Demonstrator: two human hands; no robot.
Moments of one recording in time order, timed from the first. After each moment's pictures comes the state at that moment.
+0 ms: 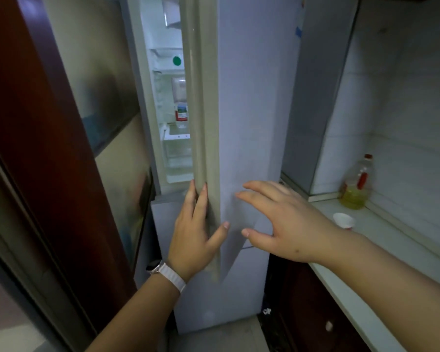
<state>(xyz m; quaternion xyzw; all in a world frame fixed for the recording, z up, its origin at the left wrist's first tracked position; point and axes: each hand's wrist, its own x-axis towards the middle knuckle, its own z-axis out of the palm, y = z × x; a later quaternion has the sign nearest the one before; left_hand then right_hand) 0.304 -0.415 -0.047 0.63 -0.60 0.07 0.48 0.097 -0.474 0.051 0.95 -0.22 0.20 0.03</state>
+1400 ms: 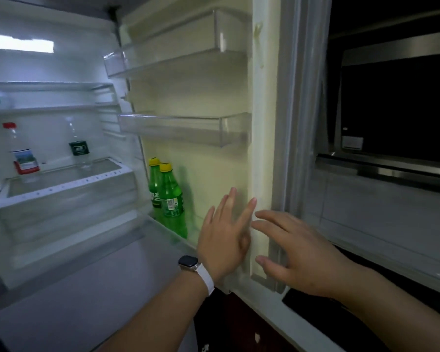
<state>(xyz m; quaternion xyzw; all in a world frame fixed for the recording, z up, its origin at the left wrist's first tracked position) 0.103 -0.592 -0.013 0.43 -0.82 0.15 0.34 -0.078 -0.498 0.042 0.86 -0.45 0.24 0.08</state>
